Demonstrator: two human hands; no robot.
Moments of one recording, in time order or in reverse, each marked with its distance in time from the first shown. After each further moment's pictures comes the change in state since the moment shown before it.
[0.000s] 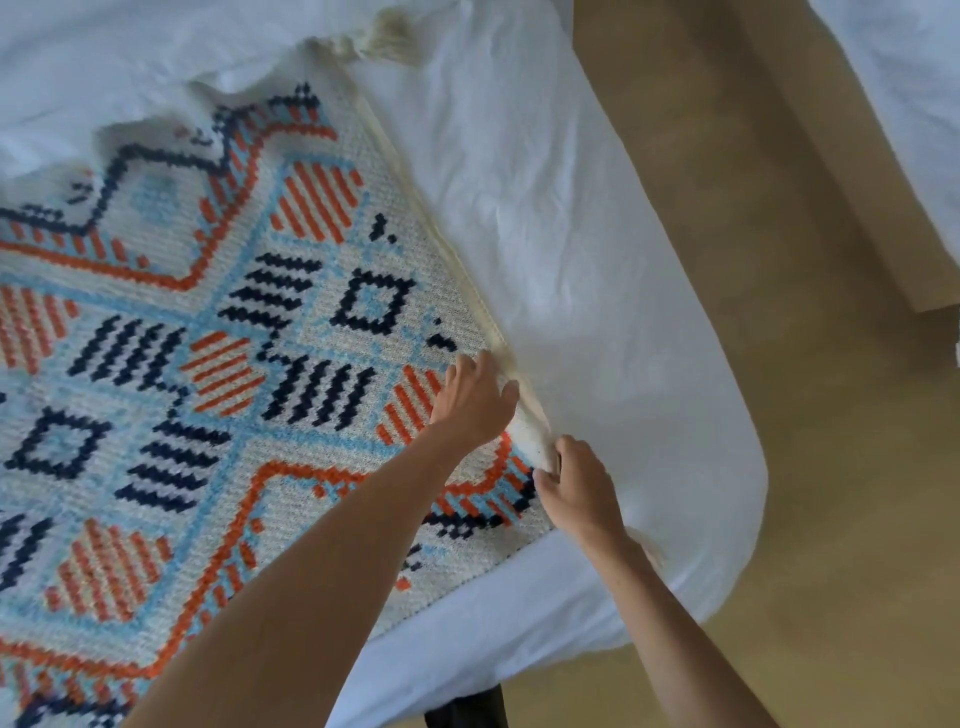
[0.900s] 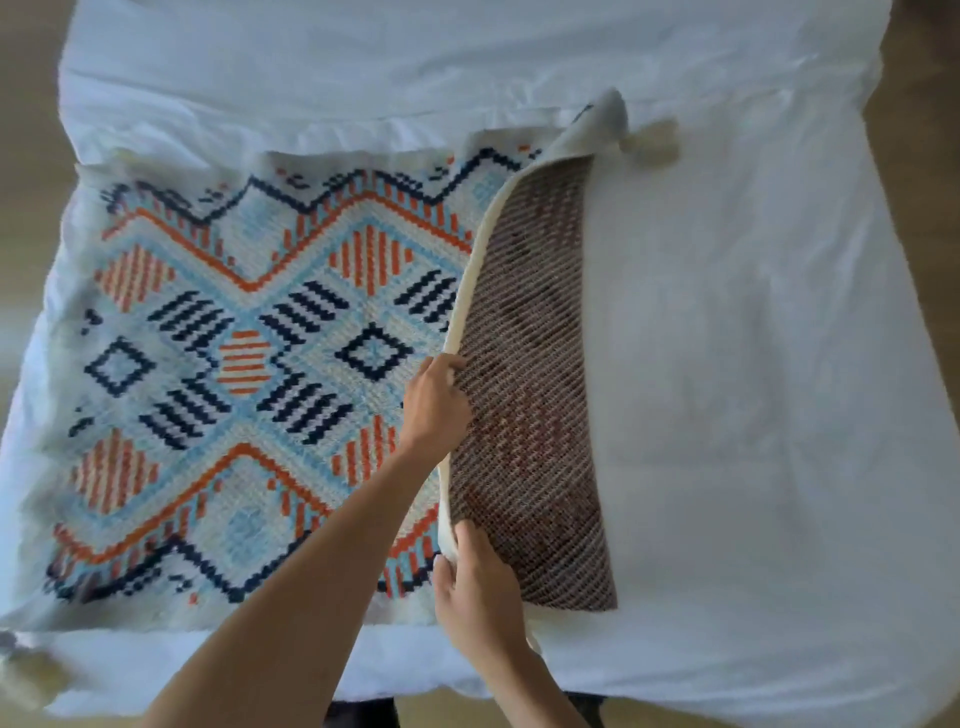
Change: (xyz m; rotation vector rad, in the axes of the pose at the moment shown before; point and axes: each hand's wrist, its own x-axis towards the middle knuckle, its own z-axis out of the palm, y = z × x) left_hand -0.156 -0.246 -0.125 -0.449 0.576 -0.346; right_hand -0.181 -0.228 0.173 0.085 -0.136 -0.562
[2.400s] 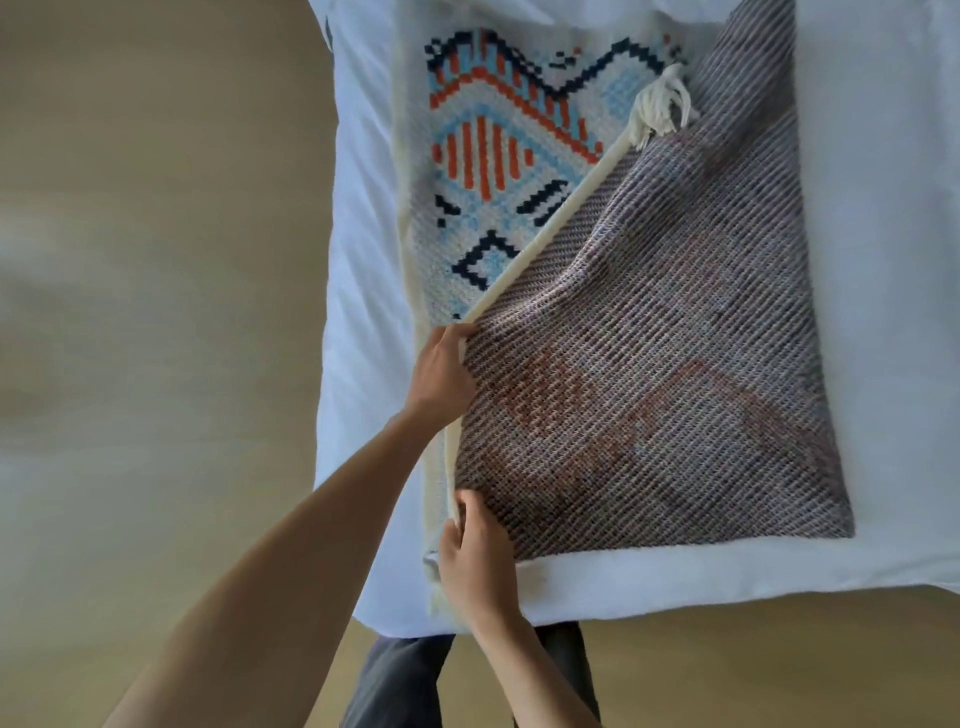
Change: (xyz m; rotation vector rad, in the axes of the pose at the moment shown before) left_hand 0.070 -0.466 -0.357 -0.012 -0.204 0.094; right_hand 0.012 -0.382 0.465 0.069 -0.066 0.396
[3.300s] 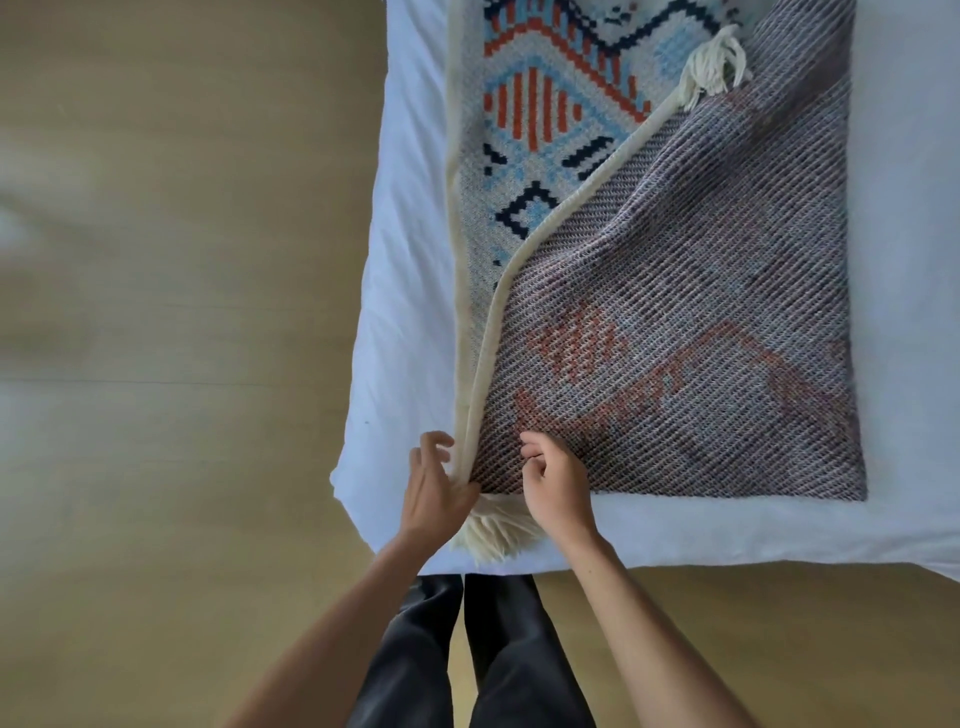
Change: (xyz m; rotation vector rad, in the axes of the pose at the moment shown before) left_hand -0.183 -0.079 0.031 -0.247 -0.070 -0.329; right_hand 0.009 0.043 -0.033 -0.019 -0.016 -0.058
